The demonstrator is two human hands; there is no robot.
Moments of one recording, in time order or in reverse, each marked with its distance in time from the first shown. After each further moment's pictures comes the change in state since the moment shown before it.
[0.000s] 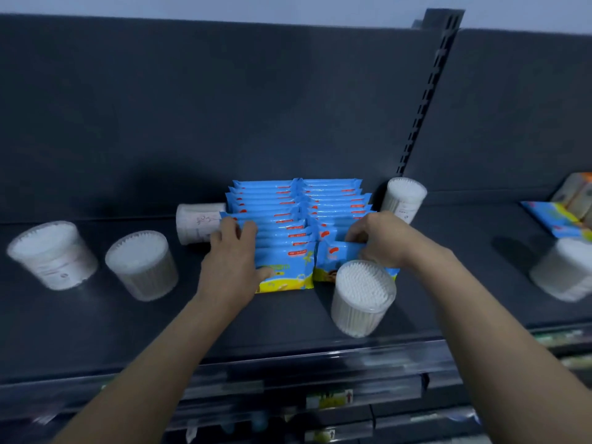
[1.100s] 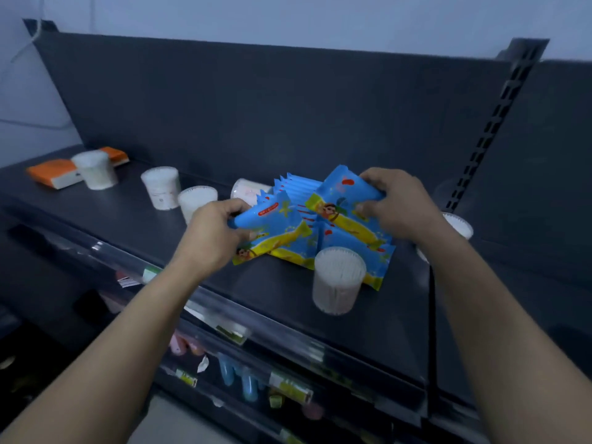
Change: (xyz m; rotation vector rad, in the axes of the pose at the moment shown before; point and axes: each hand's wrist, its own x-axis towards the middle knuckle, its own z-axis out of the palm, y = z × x) left_hand -0.069 0.083 -0.052 -0.475 0.308 -0.418; right_hand -0.003 0.027 -0.066 0.512 0.156 -0.444
